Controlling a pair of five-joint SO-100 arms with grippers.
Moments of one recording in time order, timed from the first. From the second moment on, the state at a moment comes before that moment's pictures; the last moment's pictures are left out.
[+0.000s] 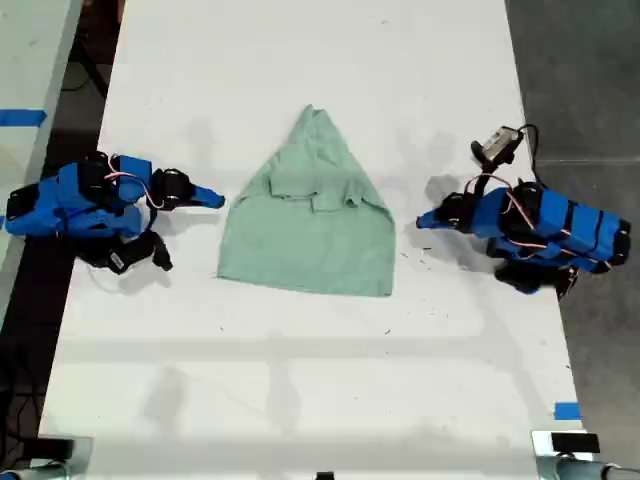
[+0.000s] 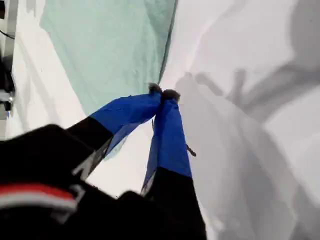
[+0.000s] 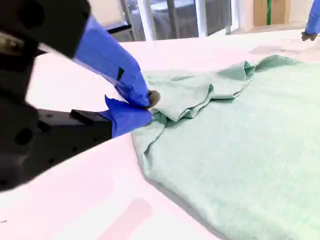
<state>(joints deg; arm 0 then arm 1) -20.0 206.1 180.5 58.6 13.5 22.0 200.2 175.1 69.4 -11.3</state>
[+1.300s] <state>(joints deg) -20.3 206.1 180.5 59.2 11.9 9.3 114.3 128.6 58.2 -9.0</state>
